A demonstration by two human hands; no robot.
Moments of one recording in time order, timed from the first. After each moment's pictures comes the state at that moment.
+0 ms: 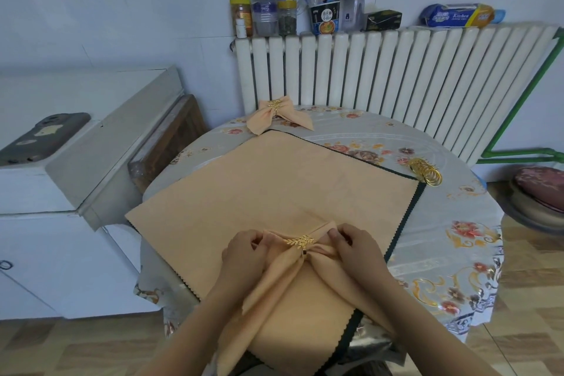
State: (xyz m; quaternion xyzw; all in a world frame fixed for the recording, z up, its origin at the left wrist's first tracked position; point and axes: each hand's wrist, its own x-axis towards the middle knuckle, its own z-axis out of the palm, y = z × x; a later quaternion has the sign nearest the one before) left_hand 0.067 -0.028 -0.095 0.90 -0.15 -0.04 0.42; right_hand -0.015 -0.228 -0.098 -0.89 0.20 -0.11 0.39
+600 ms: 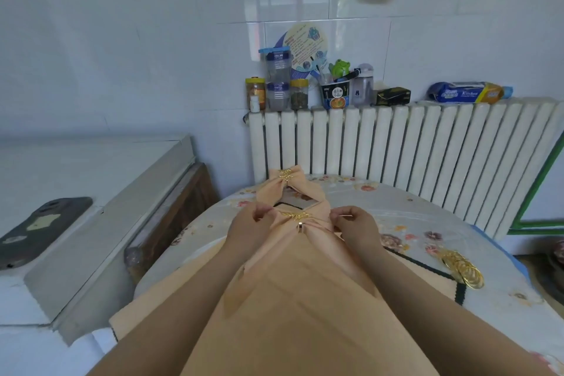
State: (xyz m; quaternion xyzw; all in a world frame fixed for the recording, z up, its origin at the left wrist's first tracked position) left_hand 0.235 -0.087 0.022 0.84 -0.17 -0.02 0.52; right_hand 0.161 -0.281 0.009 -0.75 0.25 -0.22 0.58
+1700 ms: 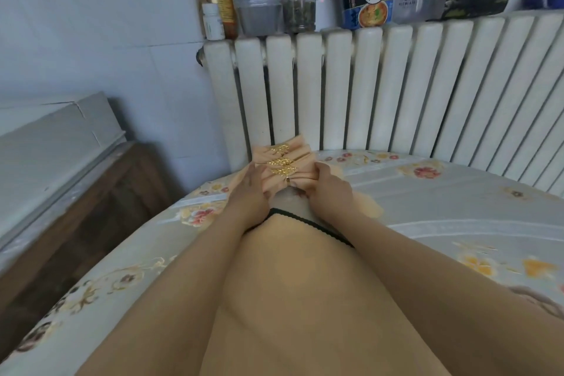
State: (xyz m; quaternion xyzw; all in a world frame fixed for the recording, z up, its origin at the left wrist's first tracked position) left_hand 0.556 -0.217 -0.121 0.94 -0.25 -0.02 0.25; right_hand 0.476 -0.368 -0.116 -0.94 0.17 -0.15 0.25
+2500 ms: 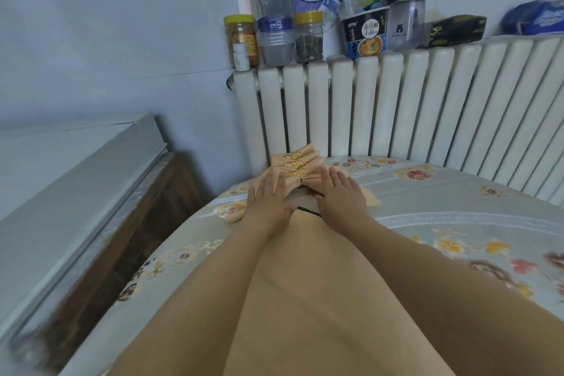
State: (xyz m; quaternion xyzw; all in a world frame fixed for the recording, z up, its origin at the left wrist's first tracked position) left_hand 0.480 -0.189 -0.073 0.96 -0.28 -0.02 0.06; right_hand 0.421 -0.337 -0.084 -0.98 0.14 -0.09 0.05
